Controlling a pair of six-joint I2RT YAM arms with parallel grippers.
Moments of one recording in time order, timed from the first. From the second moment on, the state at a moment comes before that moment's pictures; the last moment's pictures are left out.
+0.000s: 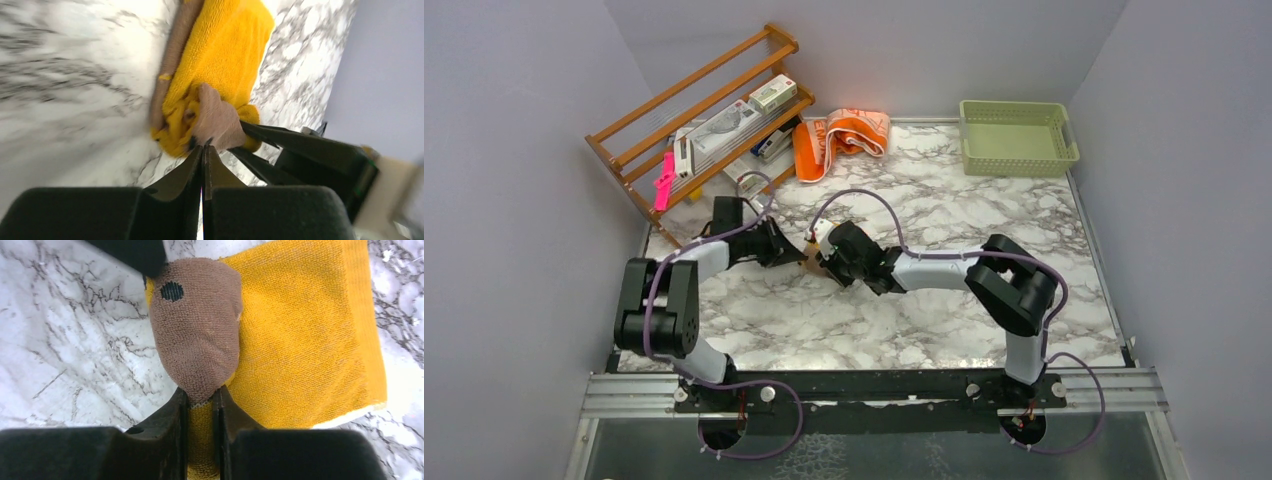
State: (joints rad) left arm -0.09 1.59 0.70 -0.03 0.75 -0.59; right arm 0.99 1.93 1.11 0.08 0.09 -0.07
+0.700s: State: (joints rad) left arm 0.03 1.11 0.73 -0.40 0.73 -0.47; right arm 0.84 2.01 1.21 -0.28 -0.90 0.18
